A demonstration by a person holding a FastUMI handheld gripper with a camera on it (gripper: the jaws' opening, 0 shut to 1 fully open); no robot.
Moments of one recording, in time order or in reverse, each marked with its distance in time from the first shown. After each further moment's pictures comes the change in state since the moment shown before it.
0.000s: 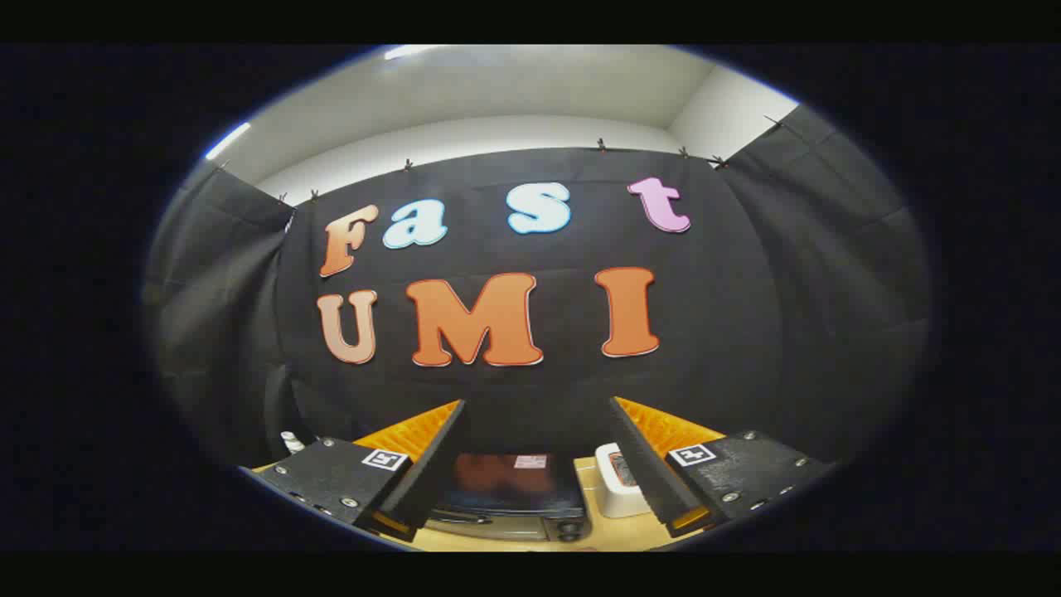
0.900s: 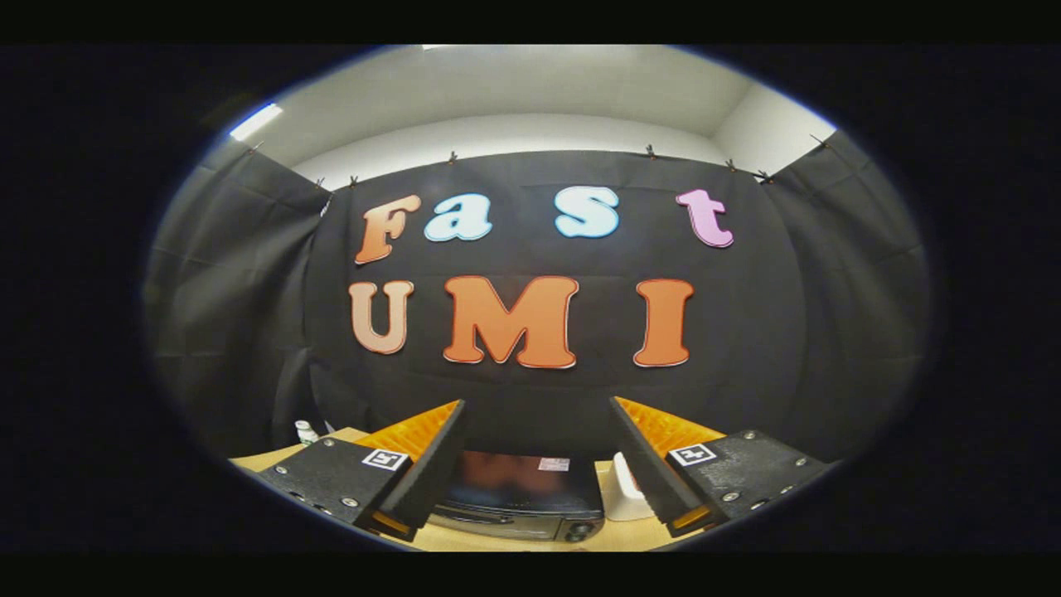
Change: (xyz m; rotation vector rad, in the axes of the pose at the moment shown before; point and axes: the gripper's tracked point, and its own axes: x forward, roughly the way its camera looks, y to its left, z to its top) arm -0.007 0.037 0.019 -0.113 0.012 0.084
